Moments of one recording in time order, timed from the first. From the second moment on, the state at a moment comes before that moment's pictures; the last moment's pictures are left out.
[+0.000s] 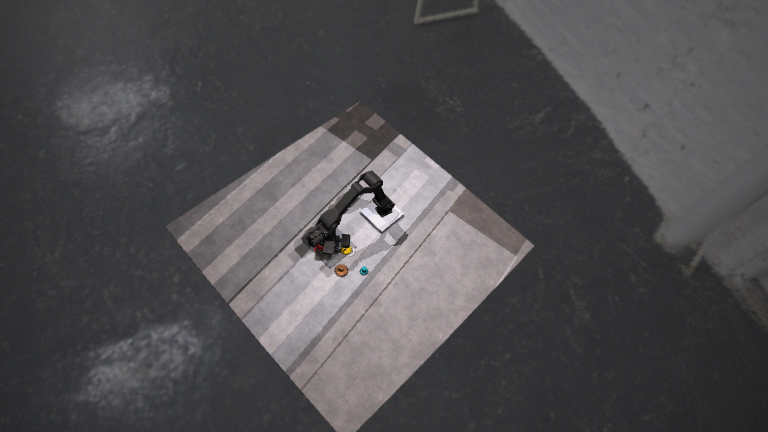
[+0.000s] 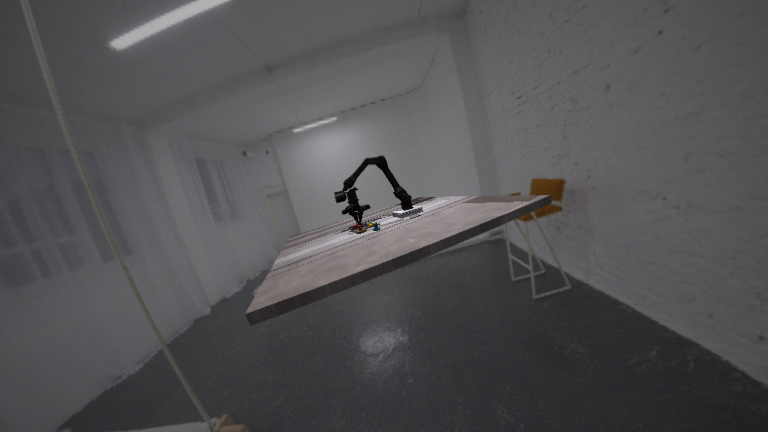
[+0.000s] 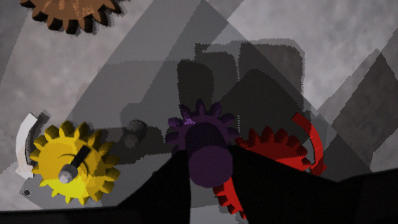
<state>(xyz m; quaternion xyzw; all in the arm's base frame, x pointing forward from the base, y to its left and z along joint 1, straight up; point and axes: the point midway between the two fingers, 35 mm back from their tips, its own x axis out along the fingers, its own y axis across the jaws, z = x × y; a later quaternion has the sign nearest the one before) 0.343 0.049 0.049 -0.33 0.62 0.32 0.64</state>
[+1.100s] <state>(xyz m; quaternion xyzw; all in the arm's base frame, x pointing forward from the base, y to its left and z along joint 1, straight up) 0.344 0.050 0.051 -0.33 0.62 0.33 0.64</state>
